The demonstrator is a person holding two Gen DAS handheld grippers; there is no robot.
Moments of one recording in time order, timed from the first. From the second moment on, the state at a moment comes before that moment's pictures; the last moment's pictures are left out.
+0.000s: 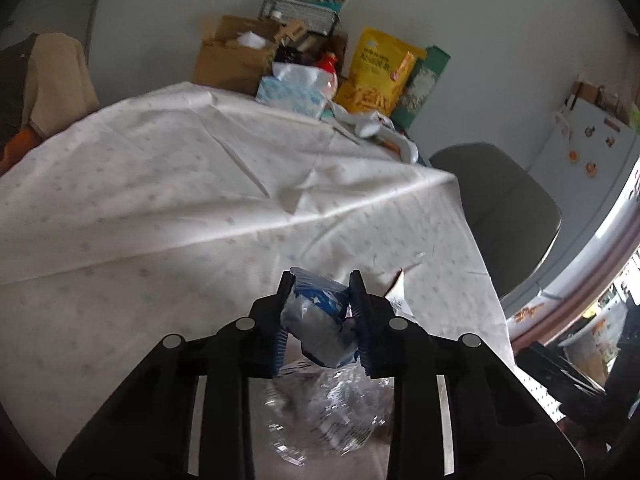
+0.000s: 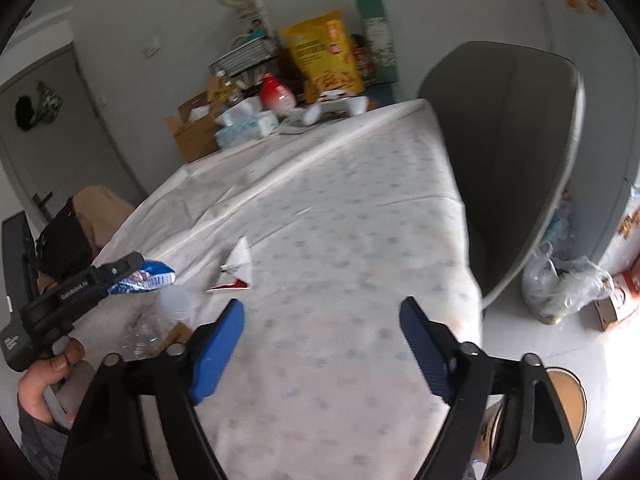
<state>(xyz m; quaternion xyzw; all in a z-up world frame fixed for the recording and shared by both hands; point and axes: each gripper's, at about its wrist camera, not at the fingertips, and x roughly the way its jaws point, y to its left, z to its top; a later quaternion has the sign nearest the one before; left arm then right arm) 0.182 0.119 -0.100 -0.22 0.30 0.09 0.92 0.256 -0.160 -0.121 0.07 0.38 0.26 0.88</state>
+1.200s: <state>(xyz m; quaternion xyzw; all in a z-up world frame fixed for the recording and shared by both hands) 0.142 0.150 -0.093 -0.26 0.26 0.12 0.92 0.264 -0.075 -0.129 0.00 0.41 0.30 0.86</state>
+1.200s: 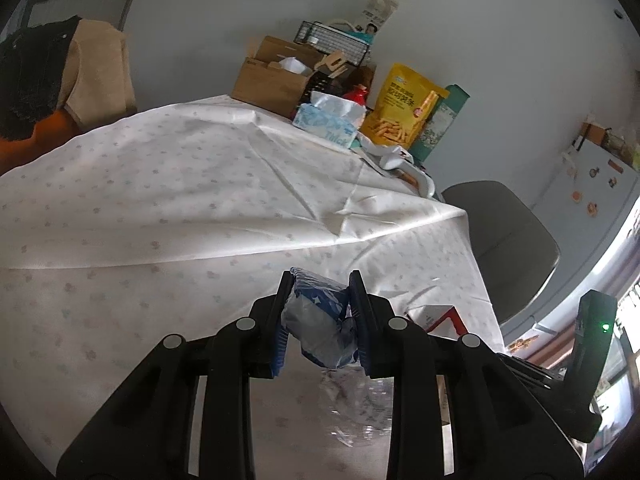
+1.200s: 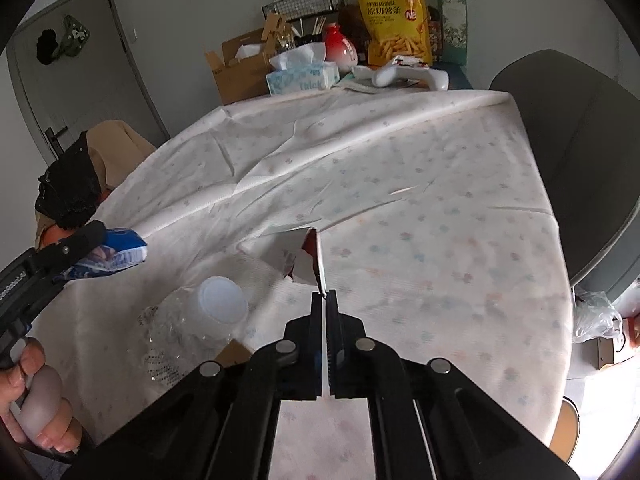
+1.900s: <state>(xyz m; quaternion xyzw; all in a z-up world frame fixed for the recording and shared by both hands) 0.179 0.047 -0.068 -0.20 0.27 0.02 0.94 0.242 -0.209 -0.103 0.06 0.38 0.23 0.89</state>
